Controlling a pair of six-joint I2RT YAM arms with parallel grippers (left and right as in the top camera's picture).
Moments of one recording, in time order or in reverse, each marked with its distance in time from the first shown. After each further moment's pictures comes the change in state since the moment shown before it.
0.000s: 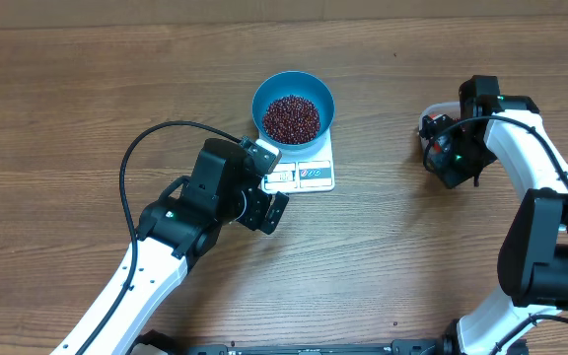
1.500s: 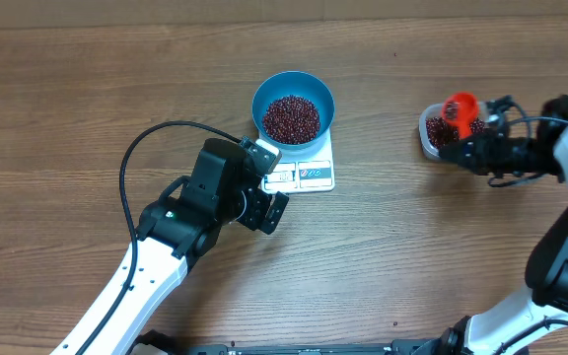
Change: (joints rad) left arm 0.000 0.000 0.000 0.000 0.000 0.000; right arm -0.304 0.000 0.000 -0.065 -0.921 0.224
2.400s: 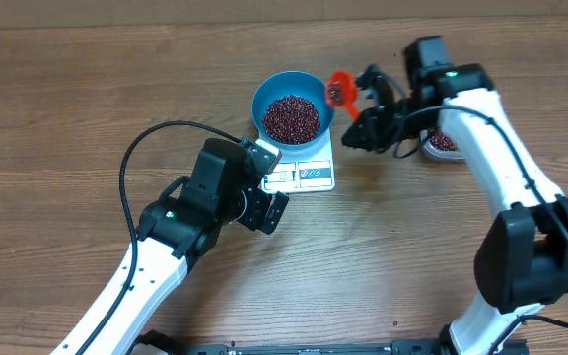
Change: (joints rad) left arm 0.000 0.000 0.000 0.000 0.000 0.000; right arm 0.600 0.002 0.242 0.066 0.319 0.193
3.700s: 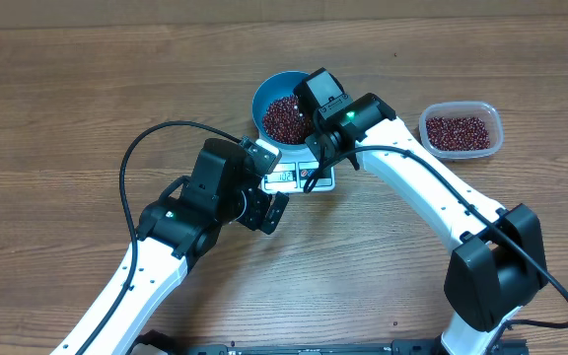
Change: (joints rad) left arm 0.000 0.000 0.000 0.000 0.000 0.000; right arm 0.360 0.001 0.000 0.077 0.872 0.154
